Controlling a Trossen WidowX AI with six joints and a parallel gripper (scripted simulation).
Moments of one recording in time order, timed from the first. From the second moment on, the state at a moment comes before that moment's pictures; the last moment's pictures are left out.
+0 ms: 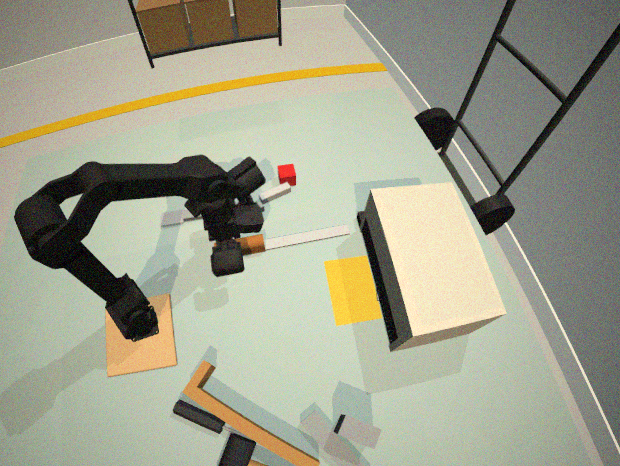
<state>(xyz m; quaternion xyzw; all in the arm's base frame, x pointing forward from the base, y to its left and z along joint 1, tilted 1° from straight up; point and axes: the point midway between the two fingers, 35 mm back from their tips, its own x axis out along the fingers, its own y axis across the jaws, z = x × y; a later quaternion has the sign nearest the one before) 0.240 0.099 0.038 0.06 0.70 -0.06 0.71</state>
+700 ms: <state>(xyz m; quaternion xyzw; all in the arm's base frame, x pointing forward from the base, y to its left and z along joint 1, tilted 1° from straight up) 0.240 0.099 0.039 0.00 0.70 -0.01 0.71</state>
